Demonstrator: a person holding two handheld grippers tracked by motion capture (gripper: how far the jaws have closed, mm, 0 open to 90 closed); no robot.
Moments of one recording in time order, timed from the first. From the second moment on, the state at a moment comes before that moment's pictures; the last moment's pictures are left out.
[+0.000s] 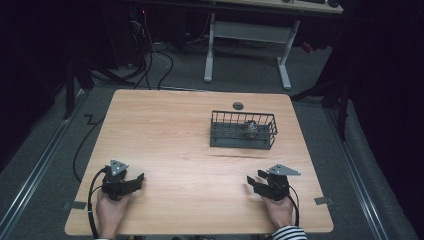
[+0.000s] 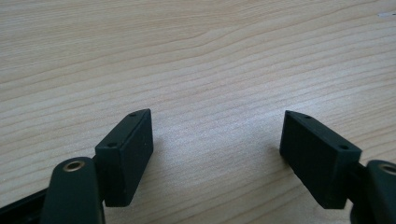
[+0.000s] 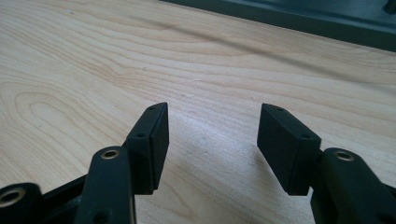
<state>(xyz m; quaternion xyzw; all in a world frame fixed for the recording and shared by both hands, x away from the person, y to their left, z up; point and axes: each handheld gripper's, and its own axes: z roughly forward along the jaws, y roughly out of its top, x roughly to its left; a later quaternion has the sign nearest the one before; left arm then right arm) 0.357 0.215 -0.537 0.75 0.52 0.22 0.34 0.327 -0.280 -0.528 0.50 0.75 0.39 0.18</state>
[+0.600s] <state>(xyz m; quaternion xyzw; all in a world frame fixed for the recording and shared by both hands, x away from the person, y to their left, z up) 0.357 0.215 -0.537 0.75 0.52 0.22 0.34 0.335 -0.273 -0.531 0.50 0.77 0.35 0.20</state>
